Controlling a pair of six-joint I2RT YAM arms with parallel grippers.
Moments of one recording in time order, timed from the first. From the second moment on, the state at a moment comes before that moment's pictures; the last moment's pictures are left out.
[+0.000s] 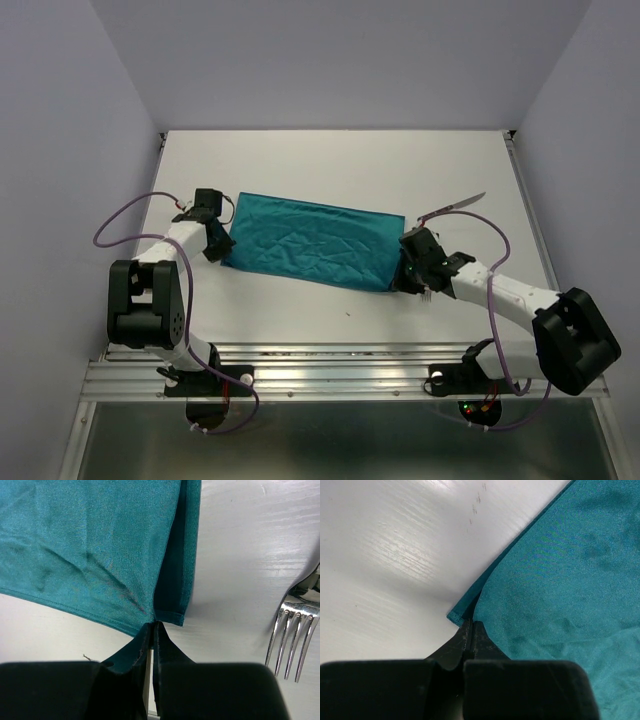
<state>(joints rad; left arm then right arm) -0.06 1.53 0.89 -0.51 -0.17 -0.62 0.58 1.29 0.64 -0.37 0.07 0.82</state>
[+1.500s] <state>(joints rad) -0.17 1.55 1.20 -0.56 -0.16 -0.61 0.58 1.45 0.99 -0.48 0.30 0.74</state>
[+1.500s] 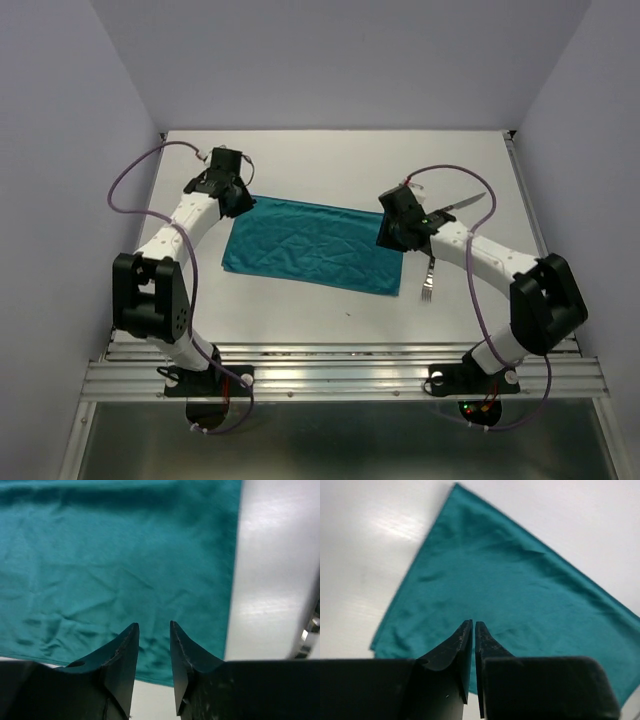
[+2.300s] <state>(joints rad) -0.34 2.12 1.59 -0.43 0.19 -0.59 0.58 2.26 1.77 -0.33 -0.02 0.71</state>
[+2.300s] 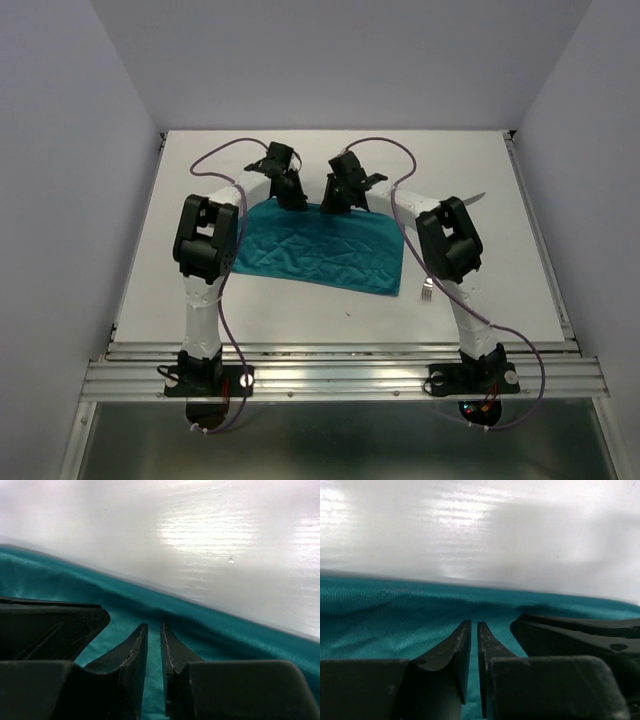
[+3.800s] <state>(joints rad) -0.20 2.16 1.60 -0.42 0.06 -0.54 0.28 1.98 1.27 -0.20 0.03 0.74</state>
